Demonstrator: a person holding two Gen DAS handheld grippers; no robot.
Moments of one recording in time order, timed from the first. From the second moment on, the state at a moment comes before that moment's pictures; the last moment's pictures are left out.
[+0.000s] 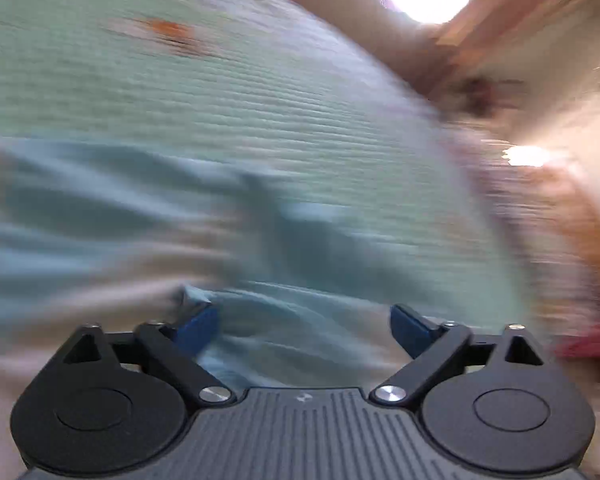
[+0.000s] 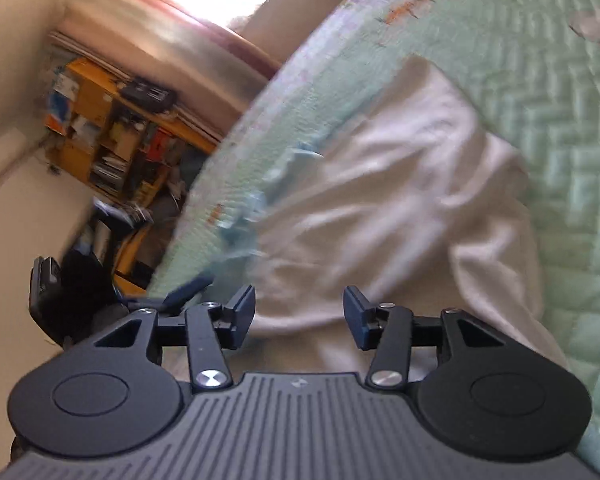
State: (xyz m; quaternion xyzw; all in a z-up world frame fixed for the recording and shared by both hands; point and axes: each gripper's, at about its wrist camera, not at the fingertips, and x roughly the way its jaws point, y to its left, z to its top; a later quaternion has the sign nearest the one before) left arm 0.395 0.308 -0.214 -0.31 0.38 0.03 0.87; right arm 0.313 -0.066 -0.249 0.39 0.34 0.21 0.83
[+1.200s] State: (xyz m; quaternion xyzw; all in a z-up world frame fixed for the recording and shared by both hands) left arm 0.373 0.211 -0.230 -0.01 0.42 -0.05 0.90; right arm 0.386 -0.033 -0.247 0.33 0.40 0.21 0.83
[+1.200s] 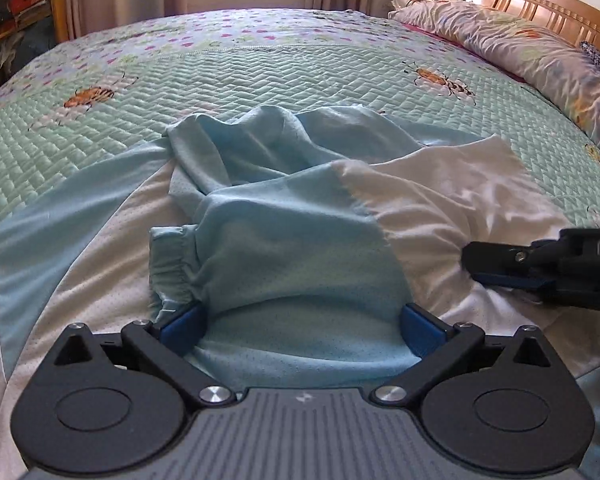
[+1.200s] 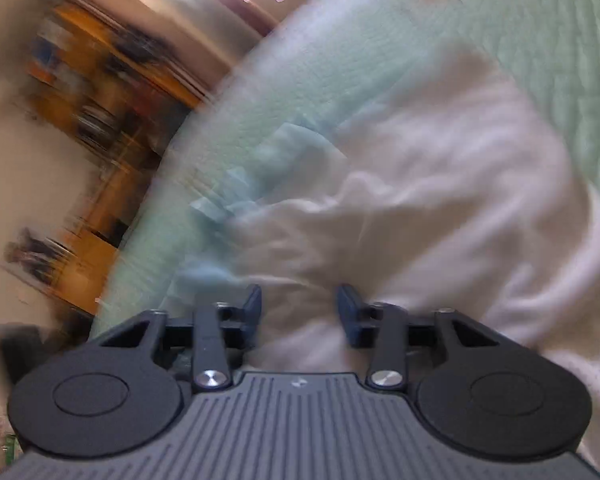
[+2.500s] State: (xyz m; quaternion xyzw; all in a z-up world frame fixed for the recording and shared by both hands) left arm 0.375 0.210 -0.226 0.00 0.44 -0.04 0.90; right arm 0.301 -0.069 -0.221 0.37 0.37 0.23 0.82
